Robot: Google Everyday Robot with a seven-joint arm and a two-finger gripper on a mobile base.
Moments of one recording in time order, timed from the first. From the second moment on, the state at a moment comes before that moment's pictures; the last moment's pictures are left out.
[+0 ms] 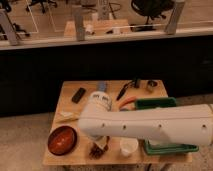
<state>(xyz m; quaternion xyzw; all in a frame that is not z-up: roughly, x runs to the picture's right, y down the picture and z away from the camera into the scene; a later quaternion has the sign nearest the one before) -0.060 0.210 0.636 -0.23 -0.18 -0.39 0.87</state>
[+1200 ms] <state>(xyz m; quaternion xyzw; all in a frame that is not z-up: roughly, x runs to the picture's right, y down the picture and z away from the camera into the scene) -0.033 0.240 0.748 -0.21 -0.21 -0.49 0.82</state>
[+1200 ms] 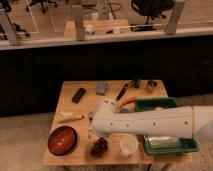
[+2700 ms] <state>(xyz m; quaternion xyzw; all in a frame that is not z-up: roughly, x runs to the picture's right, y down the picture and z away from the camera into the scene) -0.025 0.290 0.792 -0.28 -0.22 -0.50 0.79</state>
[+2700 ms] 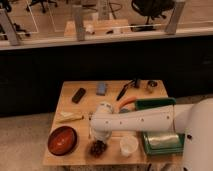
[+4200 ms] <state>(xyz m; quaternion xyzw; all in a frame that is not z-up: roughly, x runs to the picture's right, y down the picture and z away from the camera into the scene) 0.026 0.135 0.565 -0.05 -0.31 -0.45 0.84</state>
